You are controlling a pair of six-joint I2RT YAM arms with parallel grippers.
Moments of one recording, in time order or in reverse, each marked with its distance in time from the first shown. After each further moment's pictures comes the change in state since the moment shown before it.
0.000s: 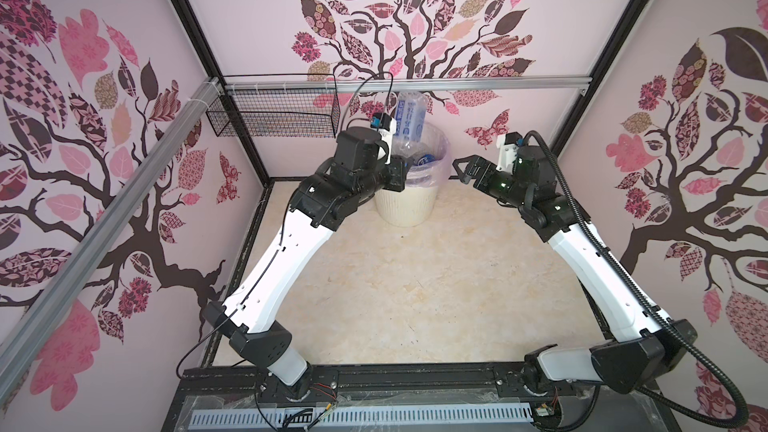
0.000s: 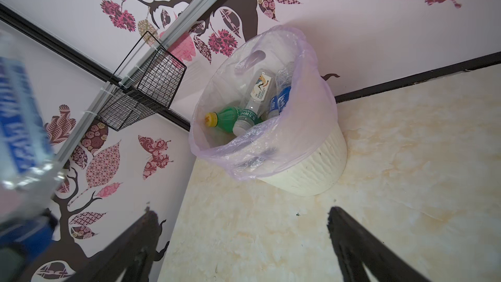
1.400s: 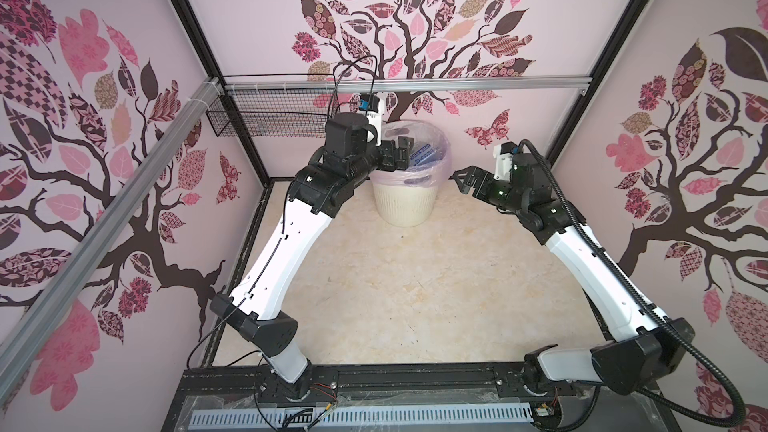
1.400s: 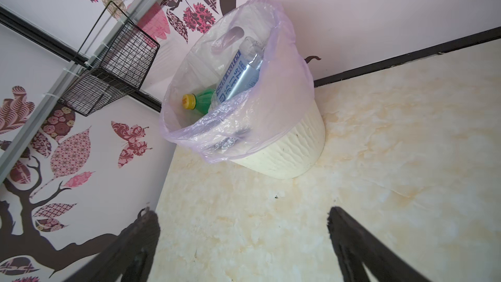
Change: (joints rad) left arm 0.122 0.032 -0.072 0.112 0.041 0.014; right arm -0.020 -0.021 -0.084 -0.033 0.026 -0.062
